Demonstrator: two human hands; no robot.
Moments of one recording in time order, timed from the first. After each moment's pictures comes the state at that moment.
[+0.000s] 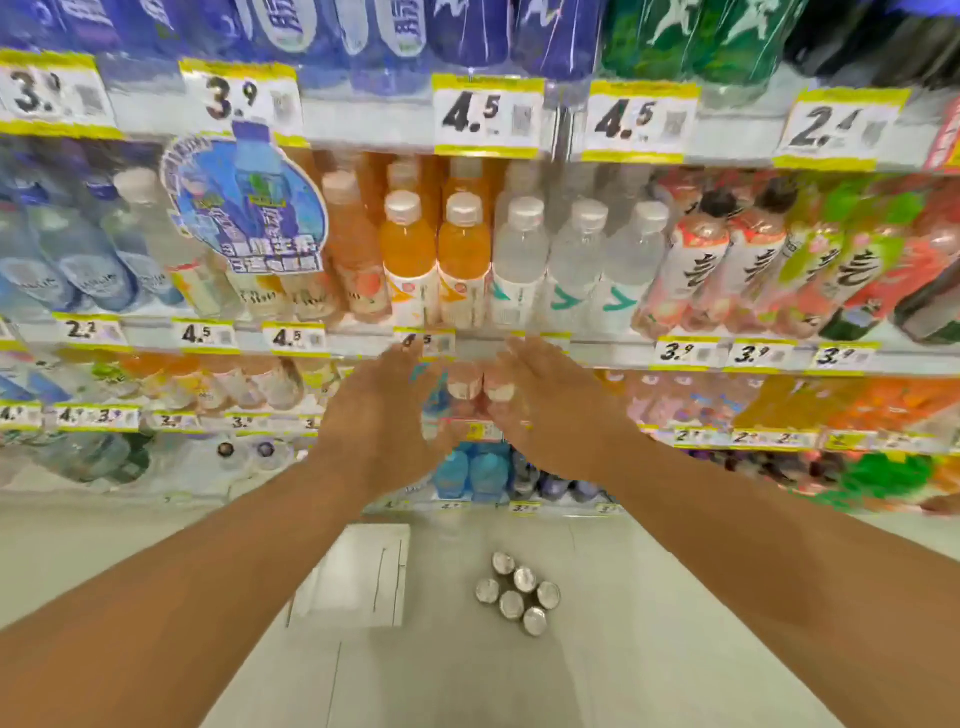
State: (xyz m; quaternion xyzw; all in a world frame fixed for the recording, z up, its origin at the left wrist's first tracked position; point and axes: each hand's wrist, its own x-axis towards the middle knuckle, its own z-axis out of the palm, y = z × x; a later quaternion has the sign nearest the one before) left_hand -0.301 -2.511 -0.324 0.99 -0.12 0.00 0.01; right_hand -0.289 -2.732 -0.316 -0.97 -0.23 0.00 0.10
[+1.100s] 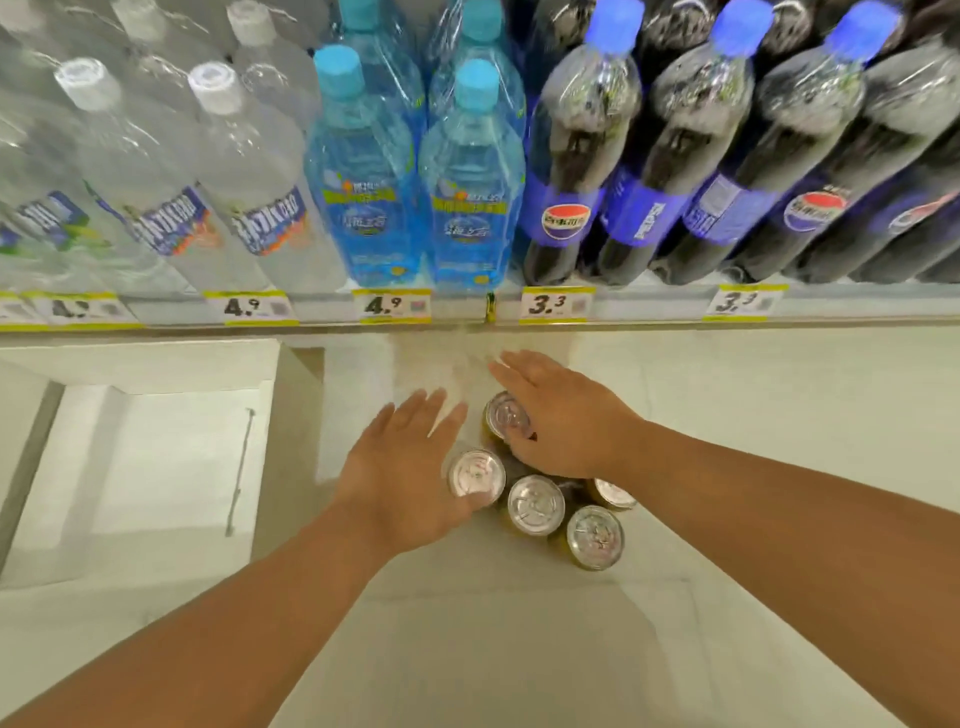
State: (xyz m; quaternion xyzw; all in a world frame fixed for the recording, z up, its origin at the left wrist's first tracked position) left_hand -0.367 -2.564 -1.025 0.96 -0.18 -0.18 0.06; right_hand -0.320 -2.776 -1.010 -0.95 -0.24 0.18 0.07
